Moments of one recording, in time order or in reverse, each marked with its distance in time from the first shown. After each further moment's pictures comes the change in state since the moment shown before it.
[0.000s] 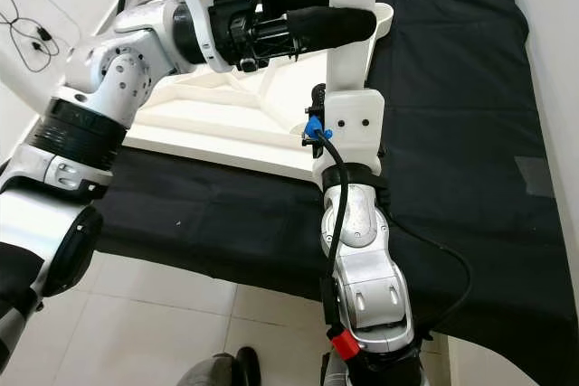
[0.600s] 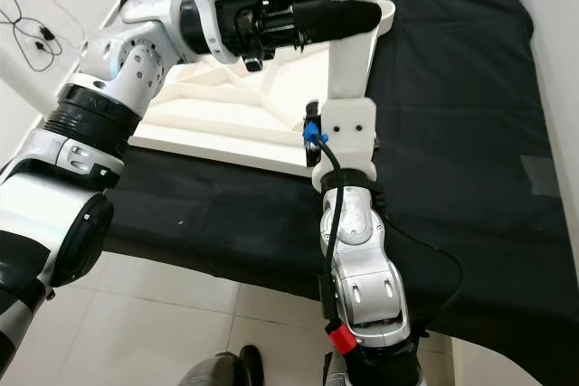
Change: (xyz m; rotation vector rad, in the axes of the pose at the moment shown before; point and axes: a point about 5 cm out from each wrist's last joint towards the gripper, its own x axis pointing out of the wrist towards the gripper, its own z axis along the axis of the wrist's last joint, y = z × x) left arm 0.003 0.009 0.003 0.079 -0.006 -0.026; right arm 0.006 -0.002 -0.015 -0.041 0.062 0.072
